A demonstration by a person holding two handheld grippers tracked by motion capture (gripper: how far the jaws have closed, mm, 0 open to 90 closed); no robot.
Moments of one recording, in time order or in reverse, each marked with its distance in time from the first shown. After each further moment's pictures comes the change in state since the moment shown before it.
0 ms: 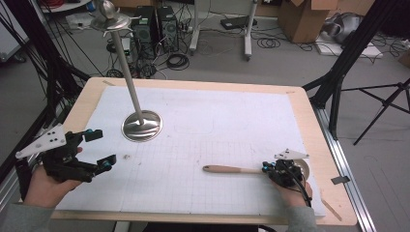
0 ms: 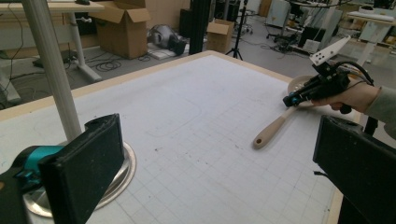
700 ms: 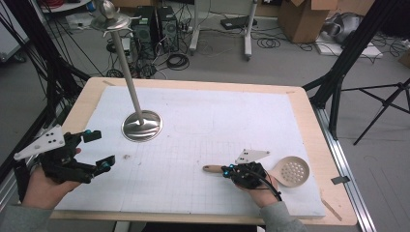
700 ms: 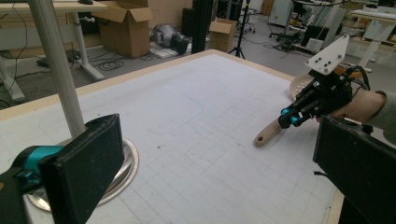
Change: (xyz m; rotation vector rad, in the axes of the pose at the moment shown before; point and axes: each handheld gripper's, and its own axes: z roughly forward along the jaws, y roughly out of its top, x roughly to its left) left arm -0.001 -0.002 -0.006 0.004 0.017 0.001; right arm 0.086 0.039 0.029 -0.052 0.369 -0.244
